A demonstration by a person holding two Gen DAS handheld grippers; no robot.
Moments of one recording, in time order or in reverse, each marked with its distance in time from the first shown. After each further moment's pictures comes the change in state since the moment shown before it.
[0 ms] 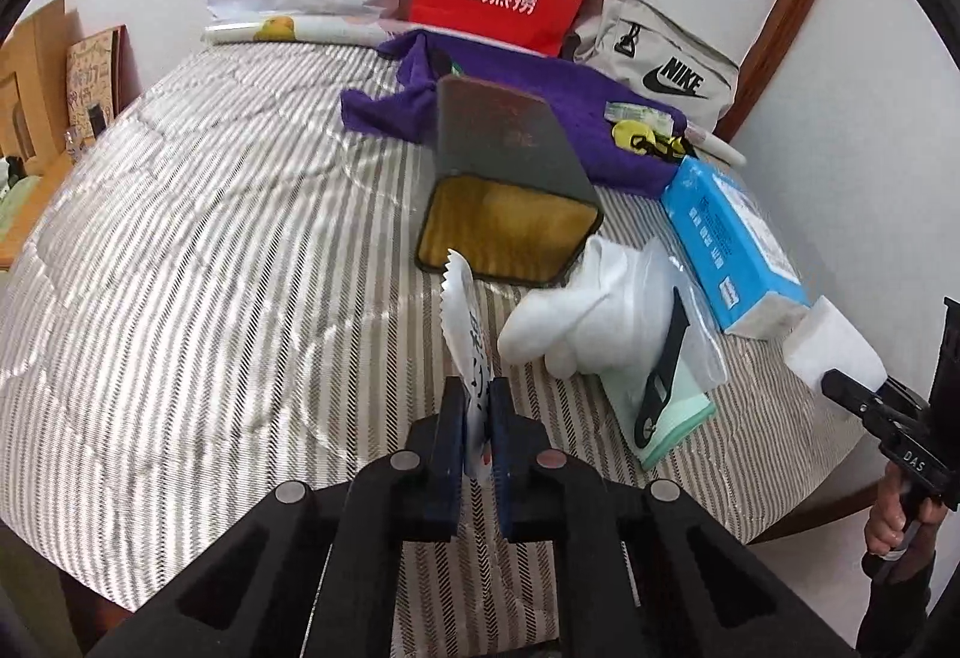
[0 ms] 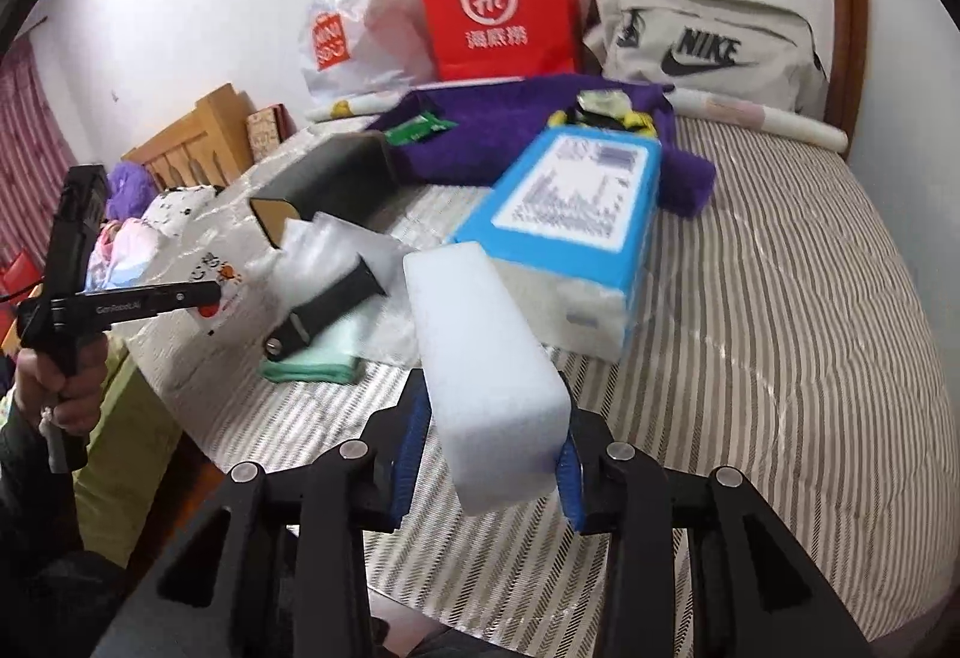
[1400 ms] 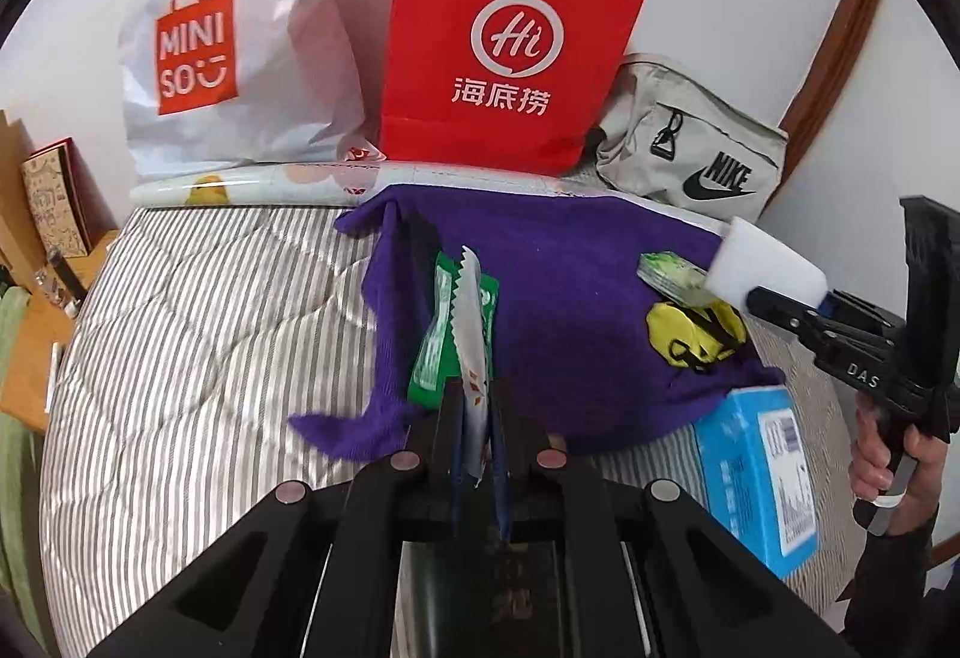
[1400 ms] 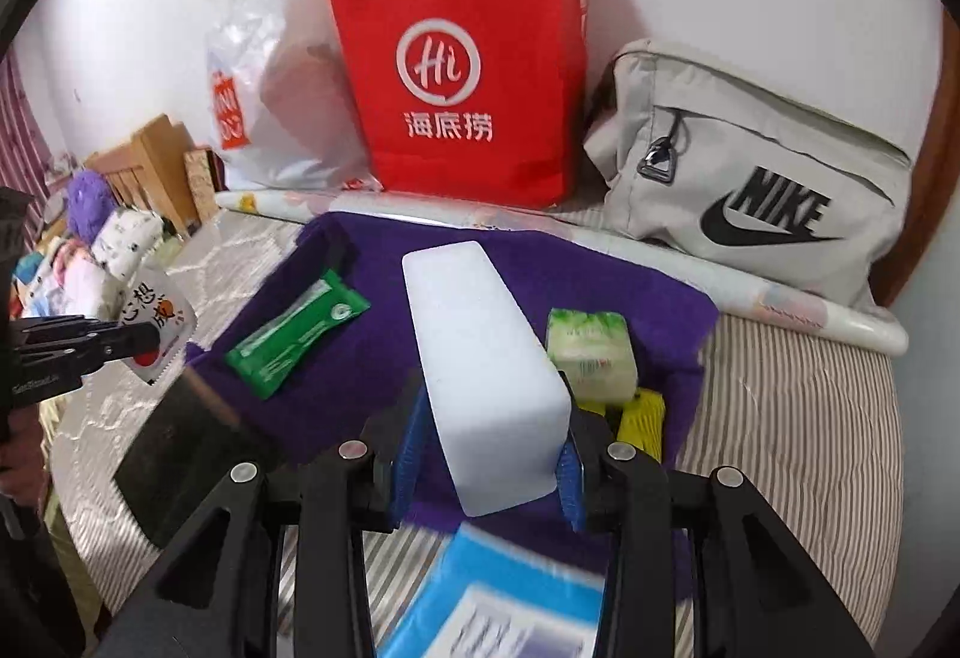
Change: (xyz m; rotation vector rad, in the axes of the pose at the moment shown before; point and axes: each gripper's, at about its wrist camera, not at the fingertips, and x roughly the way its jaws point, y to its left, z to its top) left arm 0.066 -0.018 0.204 0.049 -0.003 0.059; right arm 0.151 -0.051 0.236 -0.074 0.060 -0.078
